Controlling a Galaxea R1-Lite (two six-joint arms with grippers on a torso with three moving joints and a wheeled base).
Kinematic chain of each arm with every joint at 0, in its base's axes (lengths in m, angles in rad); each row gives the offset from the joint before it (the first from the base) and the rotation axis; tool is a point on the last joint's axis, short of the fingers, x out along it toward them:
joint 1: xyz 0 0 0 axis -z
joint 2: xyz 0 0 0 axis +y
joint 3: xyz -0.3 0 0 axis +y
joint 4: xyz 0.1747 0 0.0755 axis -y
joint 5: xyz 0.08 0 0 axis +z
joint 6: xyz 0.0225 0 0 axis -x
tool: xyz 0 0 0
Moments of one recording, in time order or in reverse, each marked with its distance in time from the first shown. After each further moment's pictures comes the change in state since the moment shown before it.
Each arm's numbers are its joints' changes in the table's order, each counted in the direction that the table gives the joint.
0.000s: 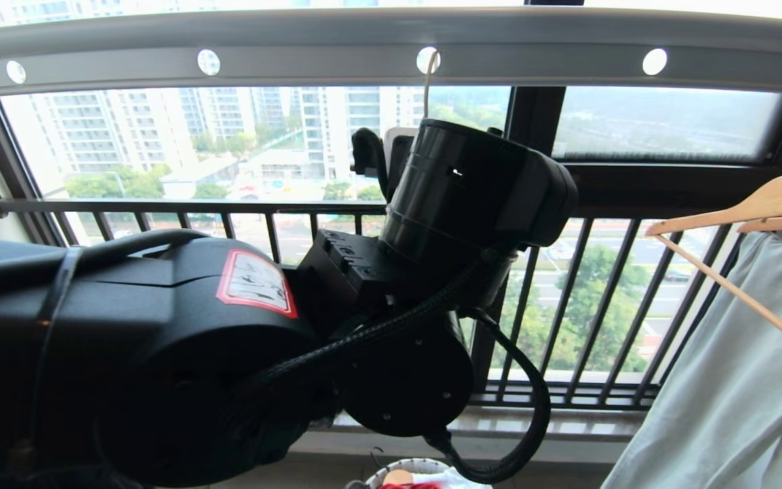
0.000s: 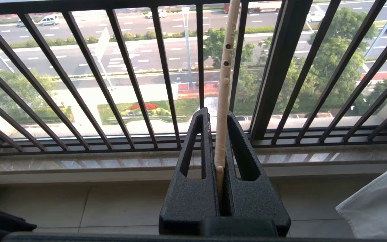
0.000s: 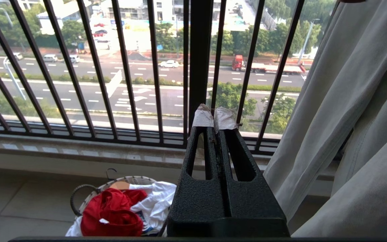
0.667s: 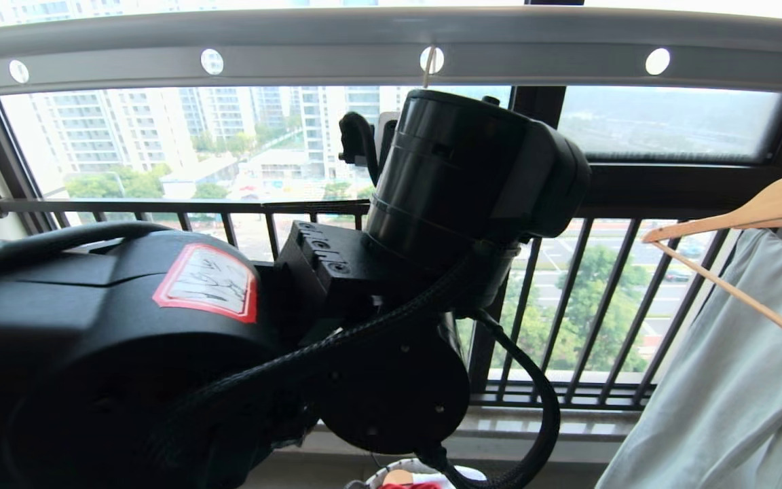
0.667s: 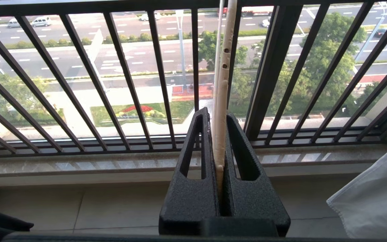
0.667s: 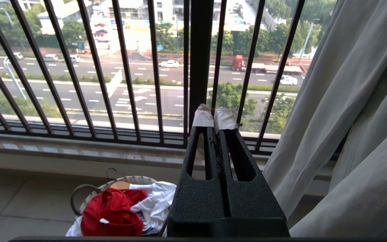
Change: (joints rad) left arm 0.027 -0.040 0.011 -0.004 0.008 0.000; right arm 0.000 0.000 0.000 0.000 0.000 0.000
